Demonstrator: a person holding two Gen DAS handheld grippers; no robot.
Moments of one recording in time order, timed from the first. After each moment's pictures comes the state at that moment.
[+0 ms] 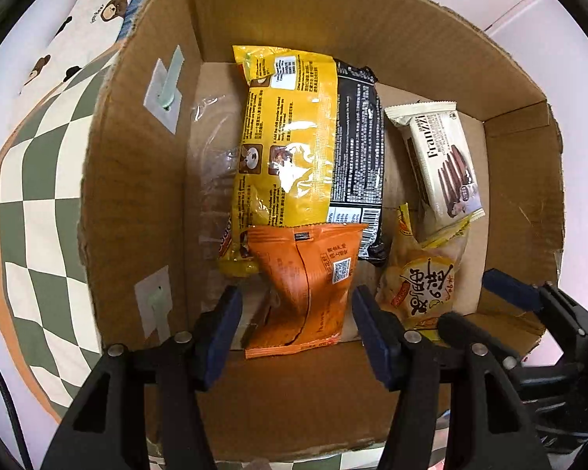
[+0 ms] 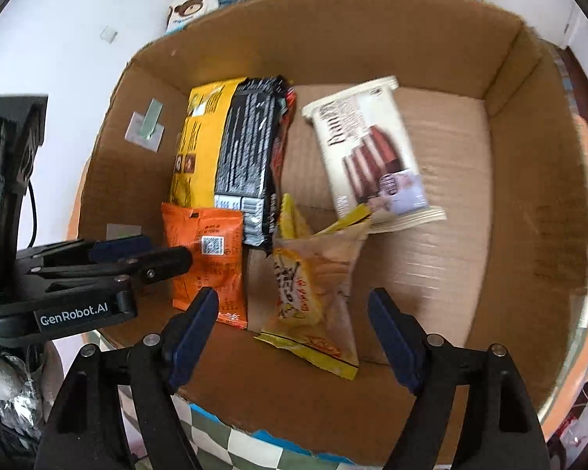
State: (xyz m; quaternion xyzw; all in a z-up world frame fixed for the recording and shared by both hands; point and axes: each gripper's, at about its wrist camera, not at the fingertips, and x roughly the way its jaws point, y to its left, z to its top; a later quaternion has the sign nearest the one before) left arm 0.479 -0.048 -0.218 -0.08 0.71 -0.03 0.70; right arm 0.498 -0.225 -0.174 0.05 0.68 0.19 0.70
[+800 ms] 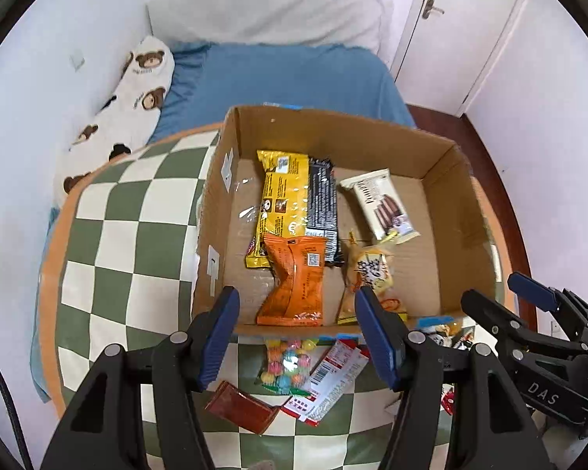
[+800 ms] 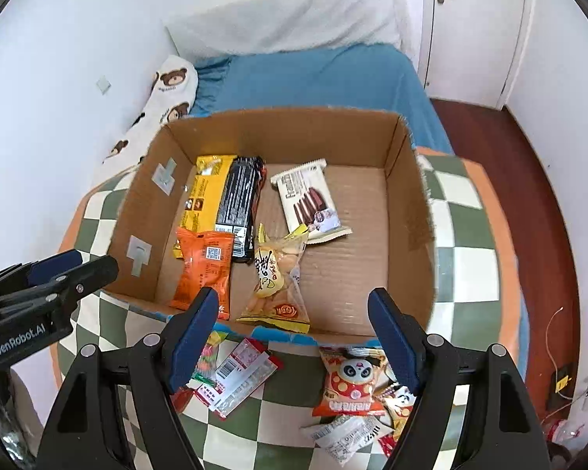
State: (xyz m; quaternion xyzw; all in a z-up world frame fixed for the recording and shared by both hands) left arm 0.378 -0.069 -0.090 -0.05 0.55 -0.01 0.84; right arm 0.408 -0.256 -0.048 0.00 0.55 0.11 0.83
